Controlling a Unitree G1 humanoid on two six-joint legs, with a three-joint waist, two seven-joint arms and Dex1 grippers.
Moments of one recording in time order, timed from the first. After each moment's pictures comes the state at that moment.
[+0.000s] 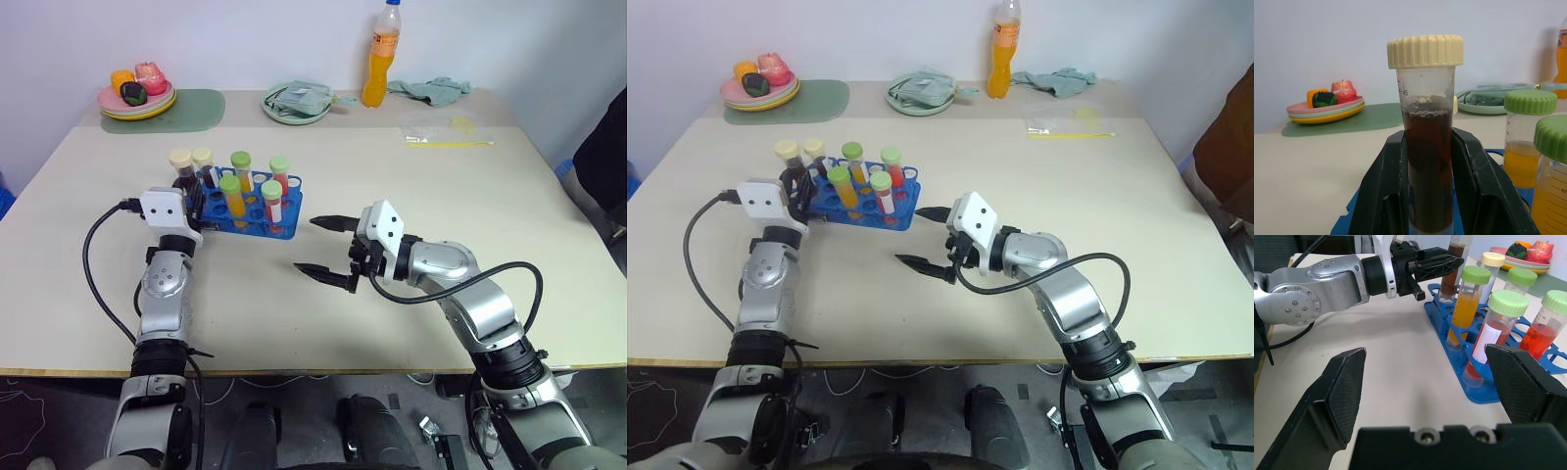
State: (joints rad) left arm -0.44 0.25 0.20 0.36 -0.12 -0.26 -0.10; right arm -0.47 -0.42 0.25 -0.24 0.28 0.41 0.83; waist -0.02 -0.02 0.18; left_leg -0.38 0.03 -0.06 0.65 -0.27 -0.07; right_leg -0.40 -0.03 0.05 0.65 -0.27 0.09
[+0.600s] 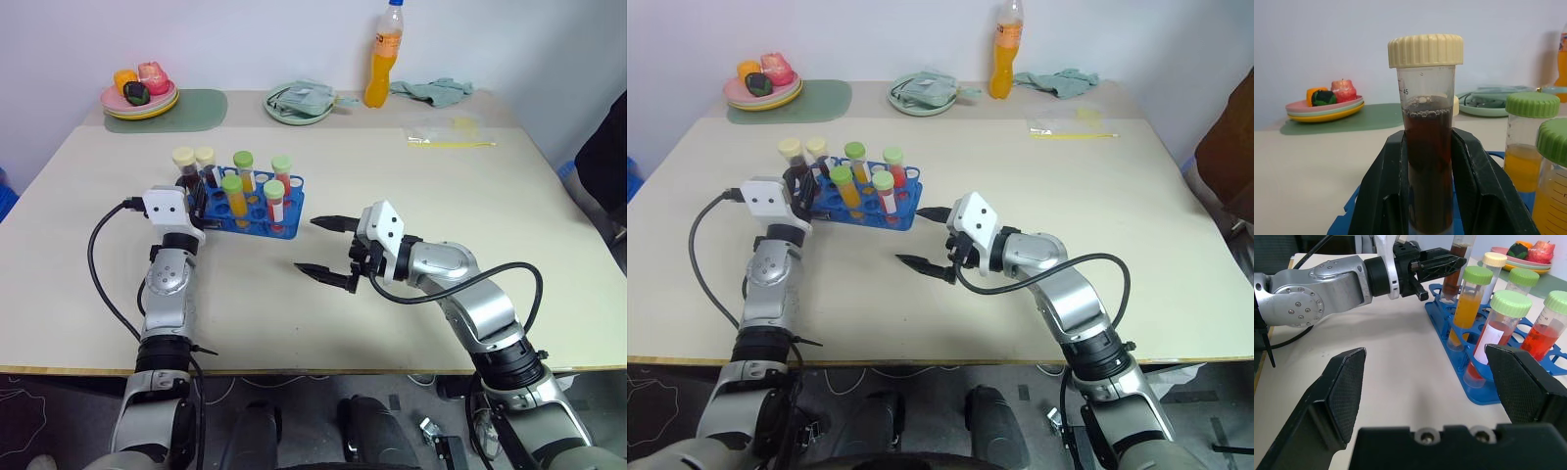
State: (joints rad) left arm -0.46 0.23 0.21 0.39 -0.12 -0.27 -0.10; right arm -0.47 -0.42 0.25 -0.24 0.28 0.41 0.82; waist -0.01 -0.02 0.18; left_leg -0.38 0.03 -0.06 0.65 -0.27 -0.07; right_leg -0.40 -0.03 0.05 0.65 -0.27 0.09
